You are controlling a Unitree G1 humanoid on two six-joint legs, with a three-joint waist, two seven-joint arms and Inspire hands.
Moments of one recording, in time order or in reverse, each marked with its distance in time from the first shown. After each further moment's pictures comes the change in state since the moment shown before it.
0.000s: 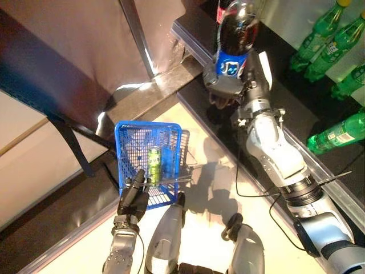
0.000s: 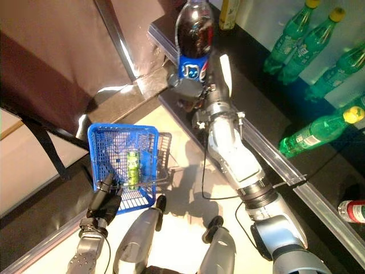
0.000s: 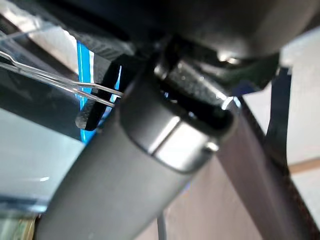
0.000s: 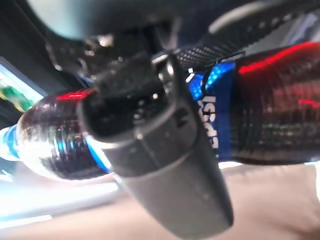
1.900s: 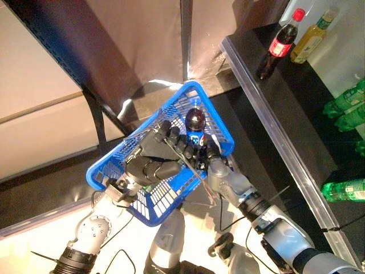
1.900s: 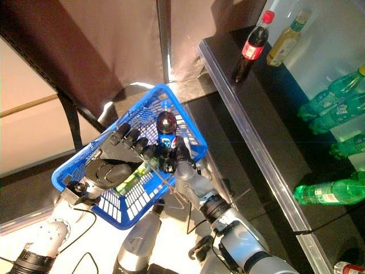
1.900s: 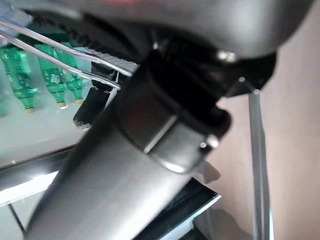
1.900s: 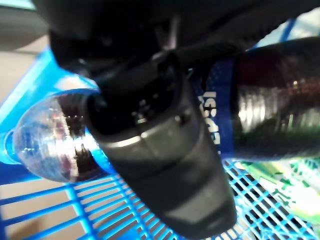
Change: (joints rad) left arm -0.154 0.331 -0.049 -0.524 0.127 0.304 -0.393; right arm 0.068 0.327 0.175 0.522 0.218 0.048 -0.143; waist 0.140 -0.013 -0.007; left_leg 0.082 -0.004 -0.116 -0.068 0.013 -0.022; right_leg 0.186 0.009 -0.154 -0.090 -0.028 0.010
